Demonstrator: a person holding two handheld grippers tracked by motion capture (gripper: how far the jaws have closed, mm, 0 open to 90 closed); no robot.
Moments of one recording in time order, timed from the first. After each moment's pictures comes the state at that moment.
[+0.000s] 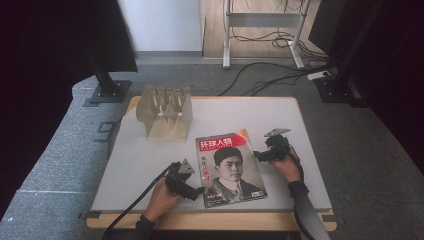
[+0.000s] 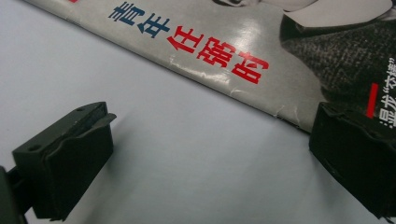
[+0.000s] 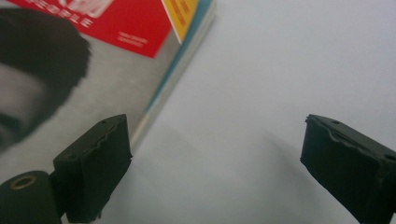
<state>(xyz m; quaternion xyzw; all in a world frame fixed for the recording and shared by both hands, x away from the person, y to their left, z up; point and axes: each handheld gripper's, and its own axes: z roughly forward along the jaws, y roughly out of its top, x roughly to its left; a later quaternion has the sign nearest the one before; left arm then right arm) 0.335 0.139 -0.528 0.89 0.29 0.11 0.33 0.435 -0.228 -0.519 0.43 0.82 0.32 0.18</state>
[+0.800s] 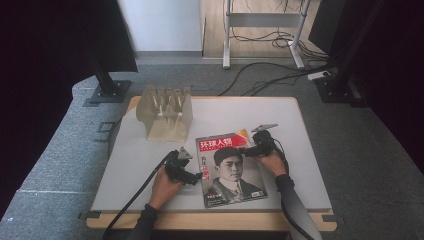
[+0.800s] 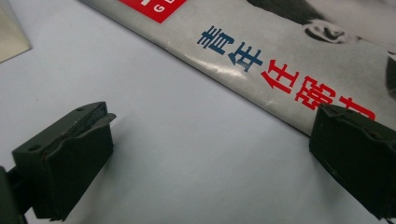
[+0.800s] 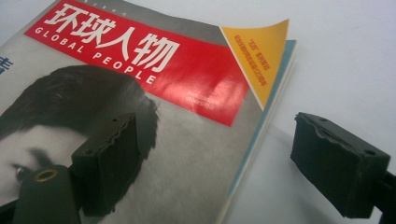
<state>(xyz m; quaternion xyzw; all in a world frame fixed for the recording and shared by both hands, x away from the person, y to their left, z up) 0.374 0.144 -0.528 0.87 0.35 0.13 0.33 0.456 -0.186 -0.524 0.42 0.82 0.37 0.12</state>
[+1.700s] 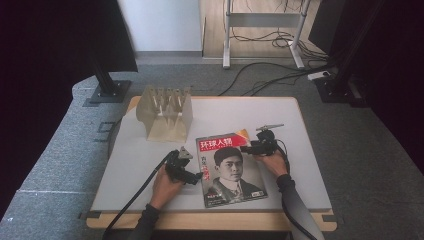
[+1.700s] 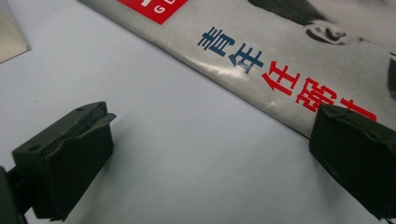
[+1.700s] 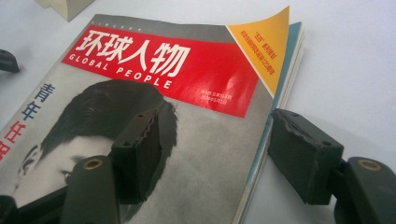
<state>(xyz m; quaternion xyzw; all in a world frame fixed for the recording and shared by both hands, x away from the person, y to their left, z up) 0.375 0.143 -0.529 0.87 0.35 0.12 0.33 0.454 -0.198 -0.523 0.47 0.78 0.41 0.05</state>
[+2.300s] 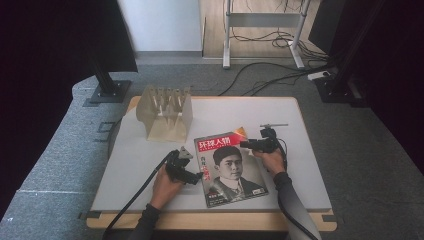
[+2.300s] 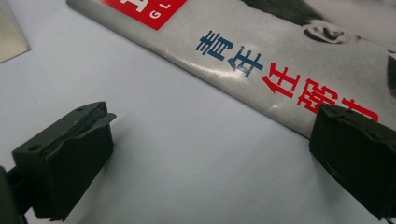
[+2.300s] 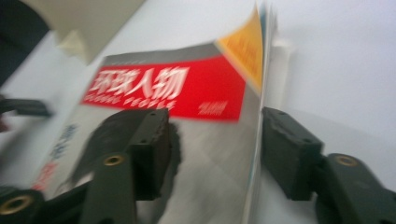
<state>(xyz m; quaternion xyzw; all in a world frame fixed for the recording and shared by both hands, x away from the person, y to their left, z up) 0.376 0.142 -0.529 0.87 0.35 0.12 0.33 0.463 -0.204 -0.531 0.50 0.73 0.47 -0.02</state>
